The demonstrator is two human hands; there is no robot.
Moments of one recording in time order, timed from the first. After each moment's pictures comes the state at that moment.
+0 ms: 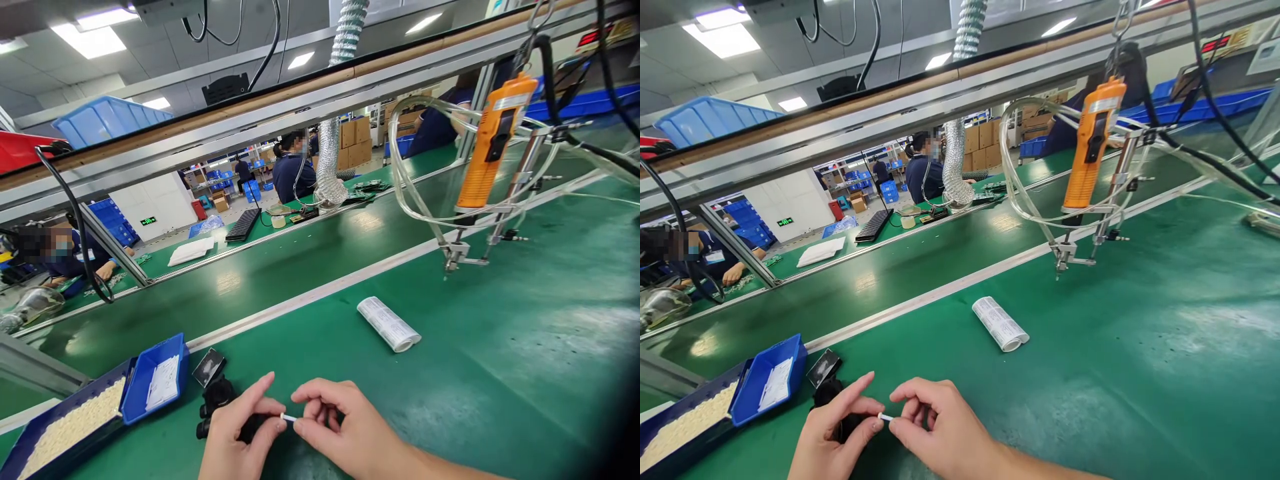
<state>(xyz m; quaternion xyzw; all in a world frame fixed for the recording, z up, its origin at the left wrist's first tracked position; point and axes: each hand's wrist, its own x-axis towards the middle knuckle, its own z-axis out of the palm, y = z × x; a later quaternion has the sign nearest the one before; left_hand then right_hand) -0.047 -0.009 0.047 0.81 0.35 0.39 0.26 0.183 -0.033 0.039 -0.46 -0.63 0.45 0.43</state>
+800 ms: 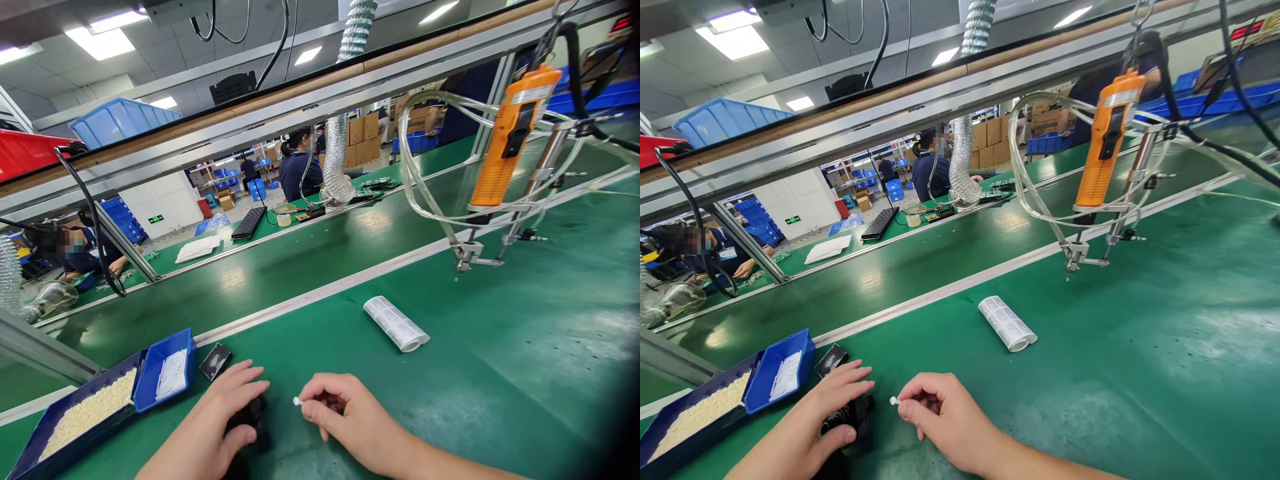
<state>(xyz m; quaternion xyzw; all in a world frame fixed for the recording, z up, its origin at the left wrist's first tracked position) -0.095 -0.001 0.091 0.88 0.40 0.13 0.20 0.183 -0.021 0.031 -0.39 -0.58 0.56 0.45</state>
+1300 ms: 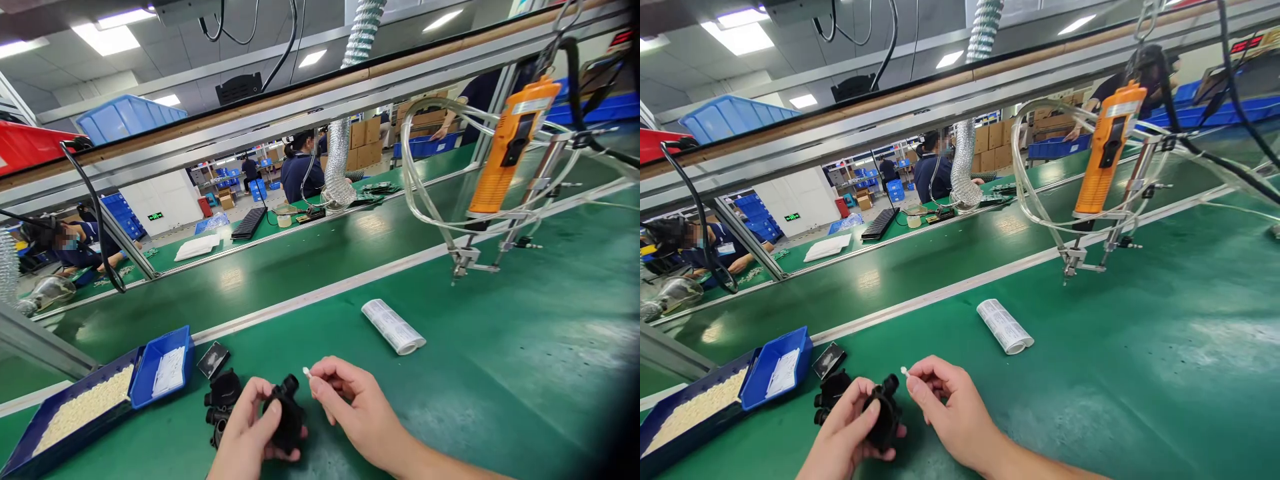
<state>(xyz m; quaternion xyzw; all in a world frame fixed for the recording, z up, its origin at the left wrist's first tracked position) -0.024 -0.029 0.050 0.46 0.45 0.38 0.67 0.190 -0.024 0.038 -0.39 -0.56 0.50 0.53</state>
